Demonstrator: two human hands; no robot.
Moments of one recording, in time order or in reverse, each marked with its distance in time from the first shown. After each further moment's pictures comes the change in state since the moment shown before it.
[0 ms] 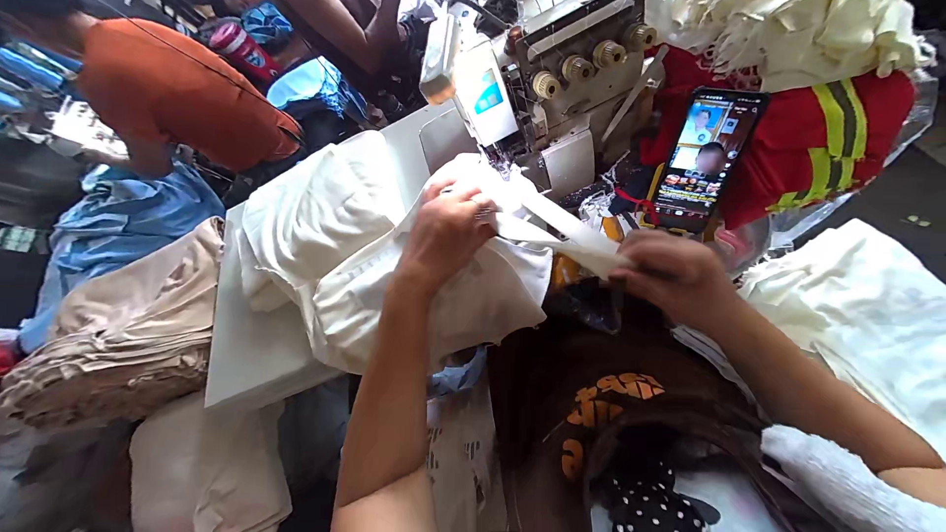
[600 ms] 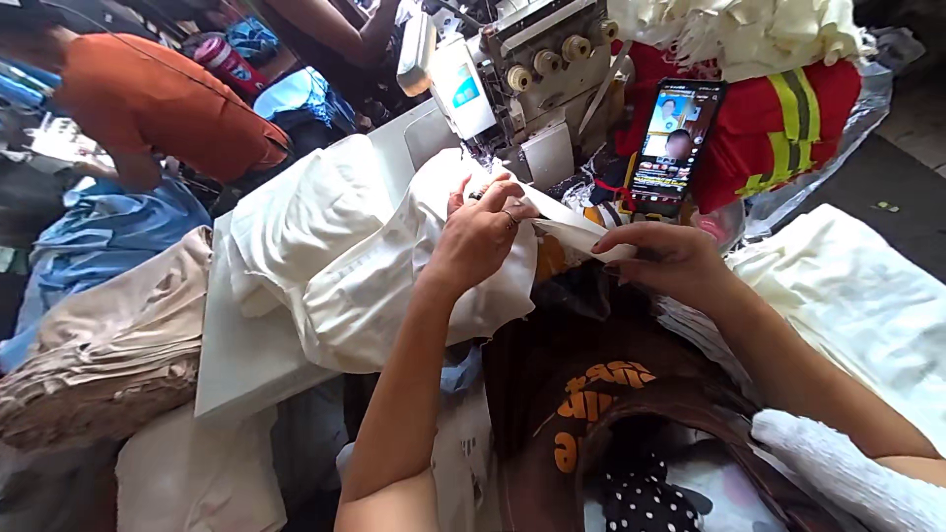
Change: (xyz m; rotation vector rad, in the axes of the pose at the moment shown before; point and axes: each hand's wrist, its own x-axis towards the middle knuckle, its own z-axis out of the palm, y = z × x) left_hand 0.010 0.040 0.028 -0.023 -0.025 0.045; right_hand -0.023 0.001 -0.016 0.152 -0.007 0.135
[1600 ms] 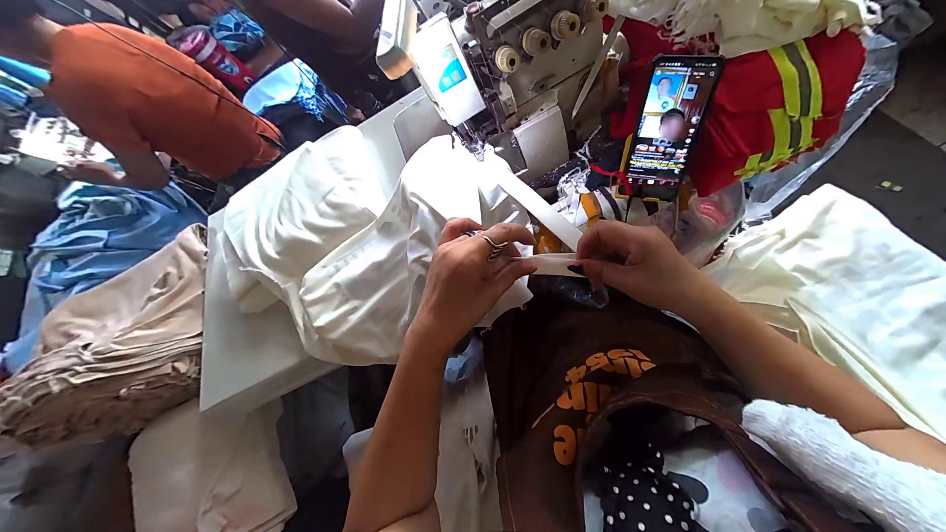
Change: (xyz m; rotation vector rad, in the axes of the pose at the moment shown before) left_hand -0.038 0.054 -0.019 -0.227 0.129 -0.106; right_hand 0.003 -0.002 0.028 -0.164 -0.052 0.089
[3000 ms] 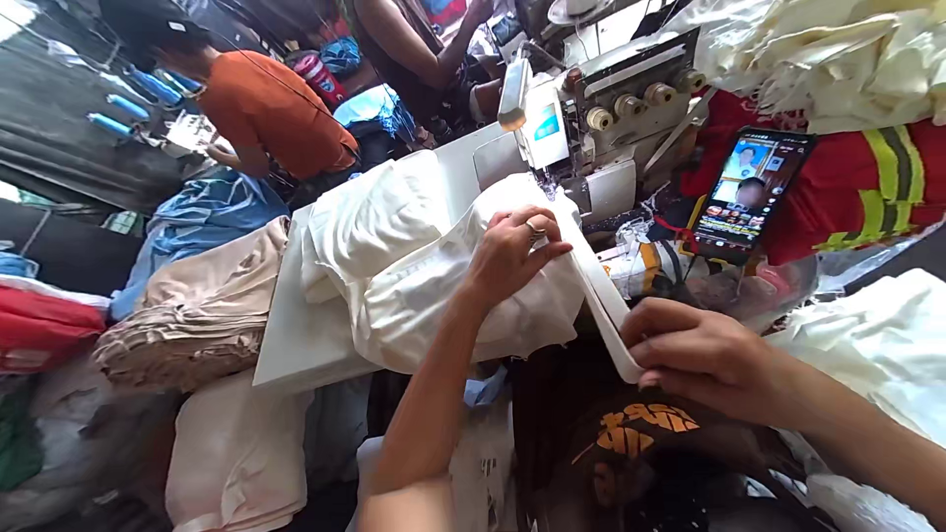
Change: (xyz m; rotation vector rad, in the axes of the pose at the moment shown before) left_hand 0.029 -0.062 -0.018 0.090 0.035 0.030; right_hand 0.016 -0.051 -0.006 0.020 -0.268 -0.409
